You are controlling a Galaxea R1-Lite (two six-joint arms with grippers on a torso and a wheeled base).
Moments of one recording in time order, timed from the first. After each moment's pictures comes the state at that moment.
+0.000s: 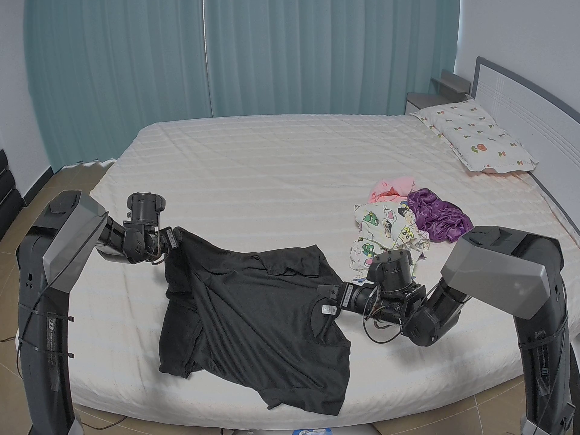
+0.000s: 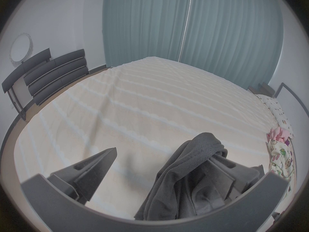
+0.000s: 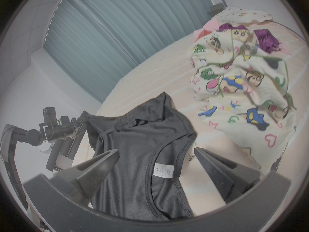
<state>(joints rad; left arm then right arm) -0.03 2.48 -1.54 -0.28 0.26 -0.41 0.51 2.47 -1.04 -0.89 0.03 0.64</state>
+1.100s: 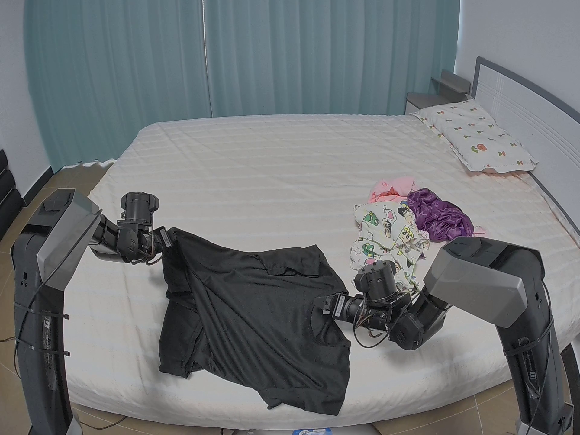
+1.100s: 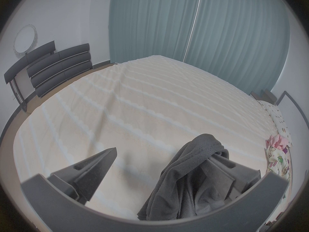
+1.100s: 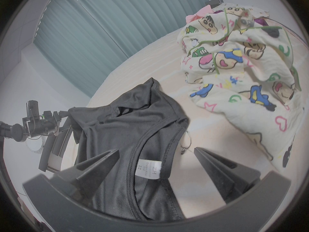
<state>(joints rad) -0.01 2.46 -1.52 -0.27 0.24 -0.46 0.53 2.56 -1.13 -0.82 -0.02 0.65</state>
